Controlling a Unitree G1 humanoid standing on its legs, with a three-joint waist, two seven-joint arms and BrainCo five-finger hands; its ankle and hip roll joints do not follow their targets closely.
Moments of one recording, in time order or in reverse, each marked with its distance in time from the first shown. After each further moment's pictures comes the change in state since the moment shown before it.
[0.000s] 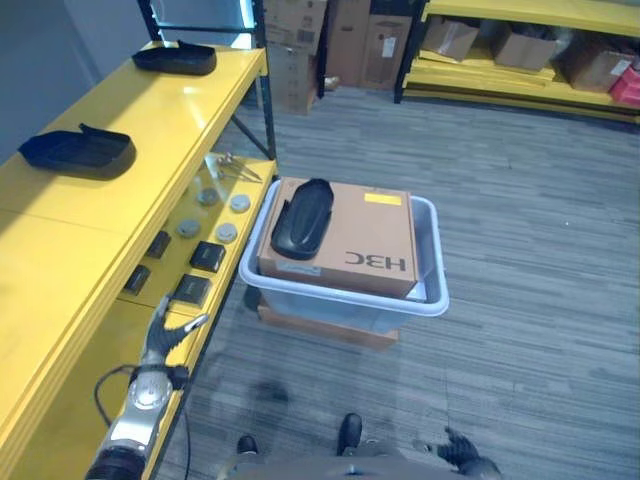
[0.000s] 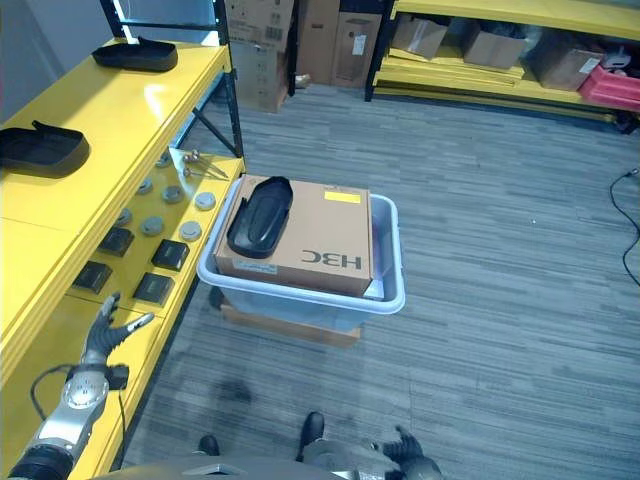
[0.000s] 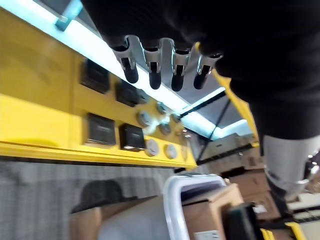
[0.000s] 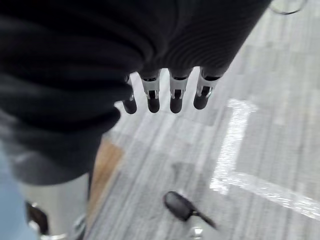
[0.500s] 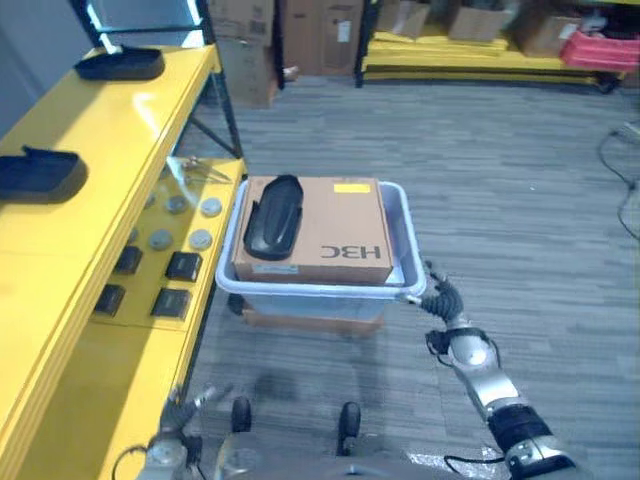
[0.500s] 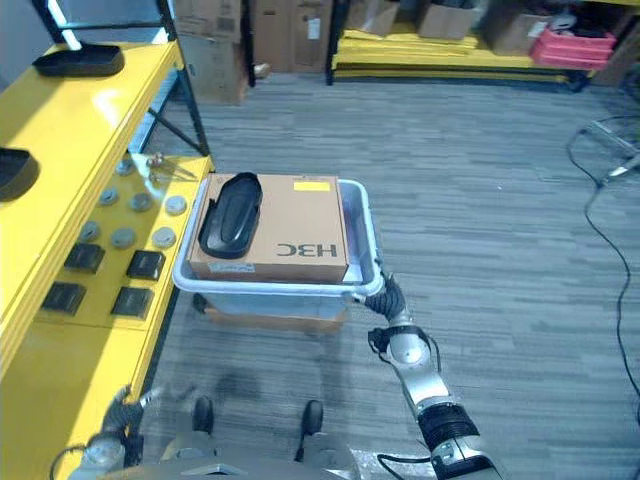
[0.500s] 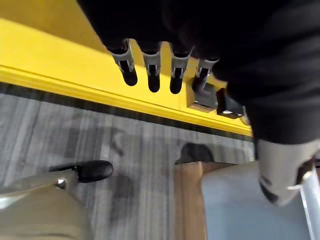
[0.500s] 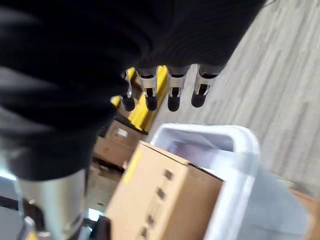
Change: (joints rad) left arm 0.066 -0.160 -0.040 0.376 -0.115 0.003 -0.046; right arm -0.173 -0.126 -0.070 -0.597 -0.055 -0.055 -0.128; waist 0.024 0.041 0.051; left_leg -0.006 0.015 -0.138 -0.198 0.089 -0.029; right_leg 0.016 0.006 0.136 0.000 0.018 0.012
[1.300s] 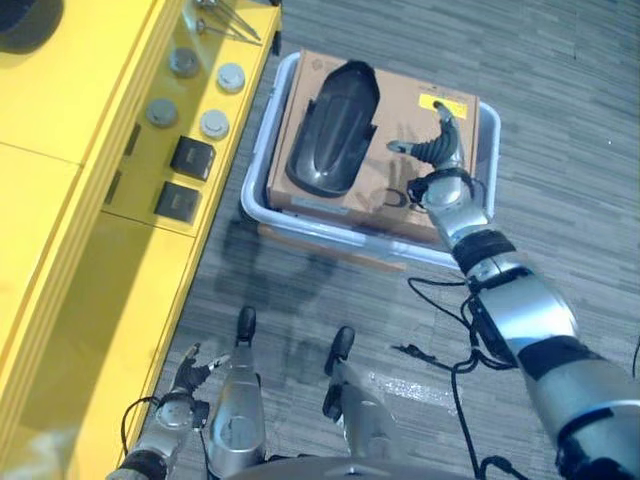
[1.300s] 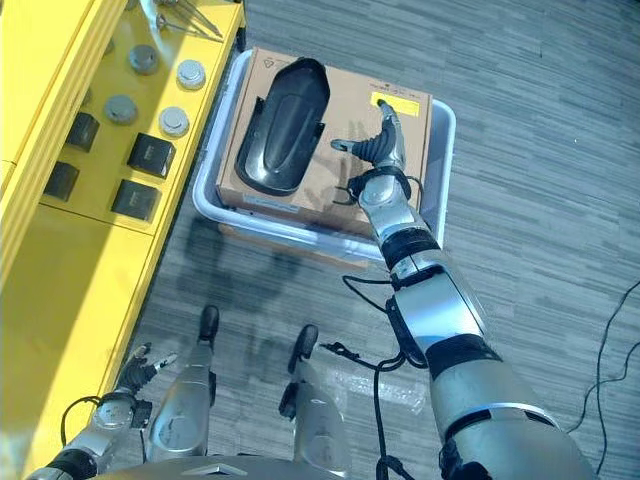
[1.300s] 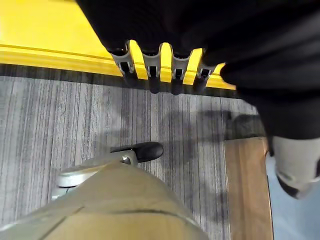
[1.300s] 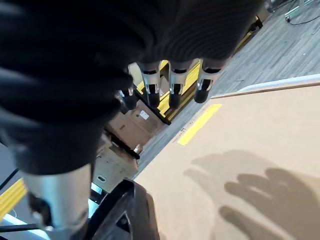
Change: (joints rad) left arm -0.149 0.106 -0.216 -0.053 -0.013 -0.038 0.004; right arm -0.986 0.036 0.212 0.726 0.050 0.060 -0.180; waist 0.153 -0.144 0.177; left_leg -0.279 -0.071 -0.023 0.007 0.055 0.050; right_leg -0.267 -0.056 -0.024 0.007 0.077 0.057
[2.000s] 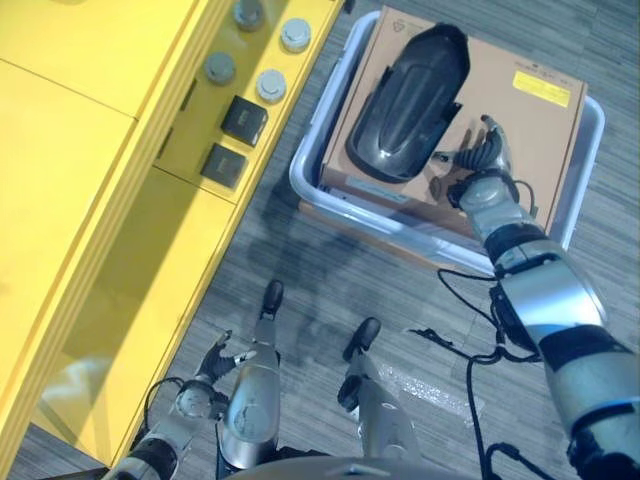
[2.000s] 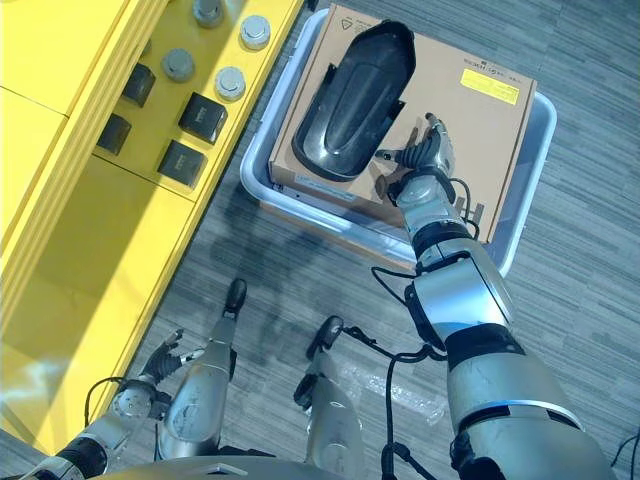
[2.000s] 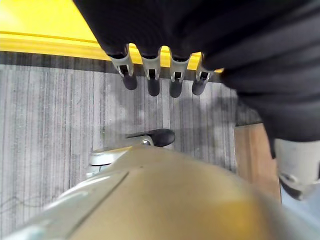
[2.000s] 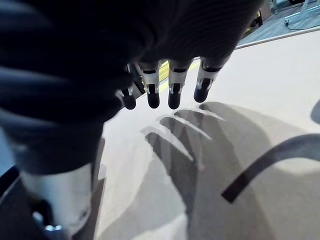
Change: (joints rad) left arm -0.035 -0.002 -0.140 -0.026 0.046 -0.012 -0.043; right arm -0.051 -0.109 0.001 0.129 0.011 0.040 -0.002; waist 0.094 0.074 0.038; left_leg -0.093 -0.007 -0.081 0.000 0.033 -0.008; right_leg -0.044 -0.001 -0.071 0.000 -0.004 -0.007
